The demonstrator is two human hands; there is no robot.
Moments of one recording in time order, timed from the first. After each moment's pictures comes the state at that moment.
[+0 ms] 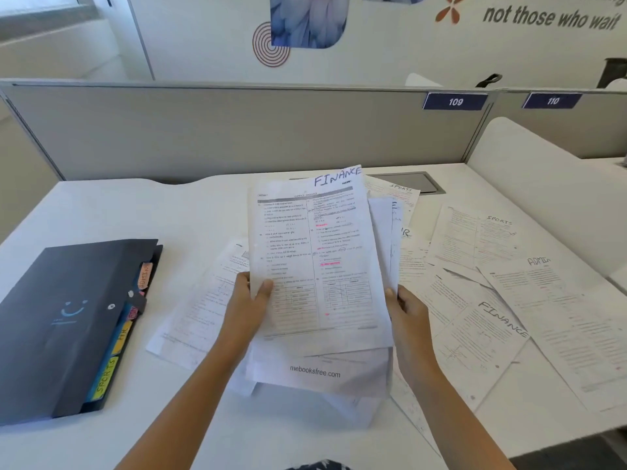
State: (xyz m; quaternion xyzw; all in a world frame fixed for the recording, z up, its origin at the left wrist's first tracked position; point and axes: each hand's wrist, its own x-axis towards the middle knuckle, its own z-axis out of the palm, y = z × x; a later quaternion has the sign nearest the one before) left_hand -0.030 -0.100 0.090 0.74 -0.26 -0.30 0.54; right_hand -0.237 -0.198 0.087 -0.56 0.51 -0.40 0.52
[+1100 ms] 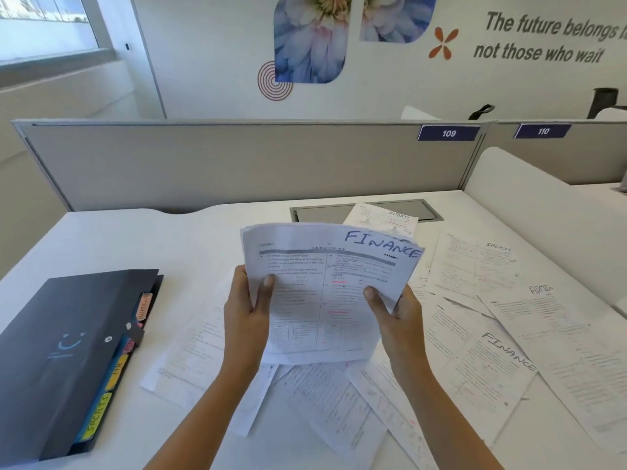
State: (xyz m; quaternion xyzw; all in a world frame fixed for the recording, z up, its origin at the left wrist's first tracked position) left_hand -0.044 -0.115 0.125 0.66 -0.35 -0.14 0.65; right_hand -0.214 -0.219 0.114 -0.60 0.40 -0.47 0.51
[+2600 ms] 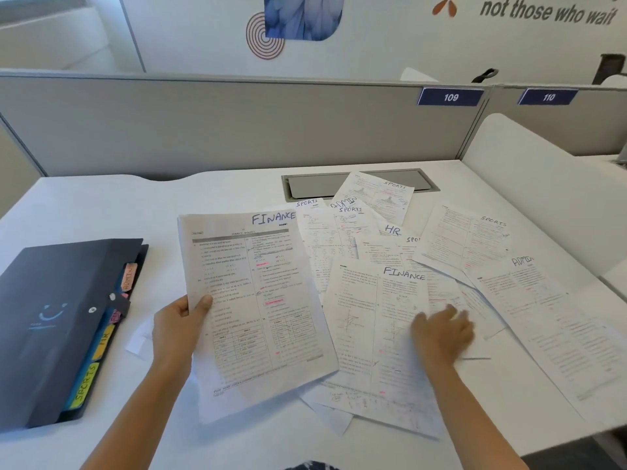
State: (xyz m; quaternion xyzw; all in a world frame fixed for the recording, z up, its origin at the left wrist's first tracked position) left_hand 0.011 -0.064 0.074 0.74 -0.13 -0.27 0.61; right_hand -0.288 -0.273 0.007 -0.58 0.77 -0.20 0.16
